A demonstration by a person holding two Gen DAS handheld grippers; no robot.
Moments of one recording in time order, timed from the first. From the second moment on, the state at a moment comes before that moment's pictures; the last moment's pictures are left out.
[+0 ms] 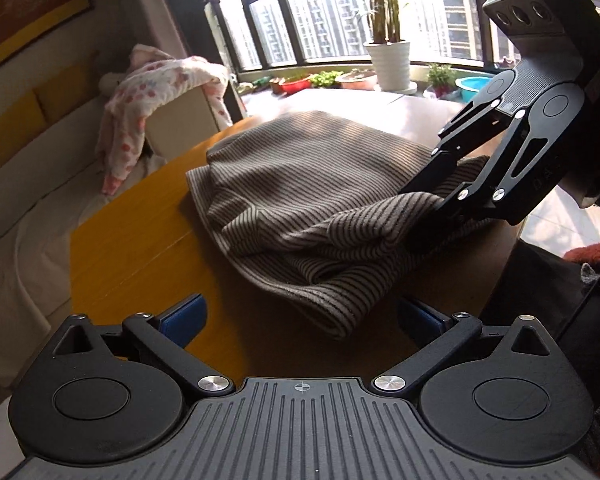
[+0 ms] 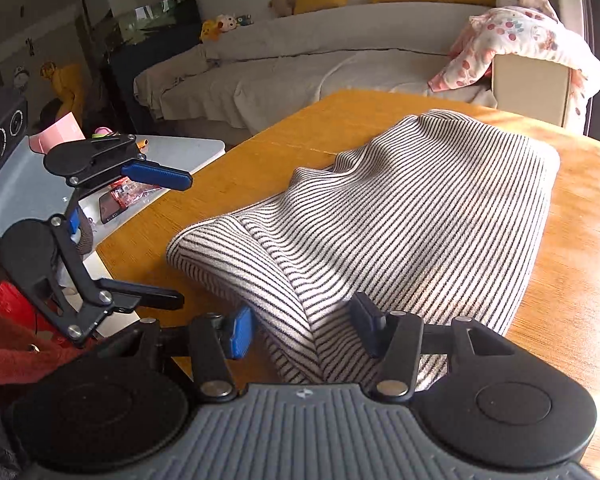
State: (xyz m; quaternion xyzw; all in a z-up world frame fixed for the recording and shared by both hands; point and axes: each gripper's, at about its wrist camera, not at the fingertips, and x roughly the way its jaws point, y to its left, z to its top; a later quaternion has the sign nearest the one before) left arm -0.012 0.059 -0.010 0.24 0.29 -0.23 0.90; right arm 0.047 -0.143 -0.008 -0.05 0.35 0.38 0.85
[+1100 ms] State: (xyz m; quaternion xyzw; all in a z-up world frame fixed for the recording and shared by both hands) left arm 0.066 0.098 0.063 -0.04 0.24 -0.24 0.94; right arm 0.020 -0.150 0.012 -0.36 0.23 0.25 0.87
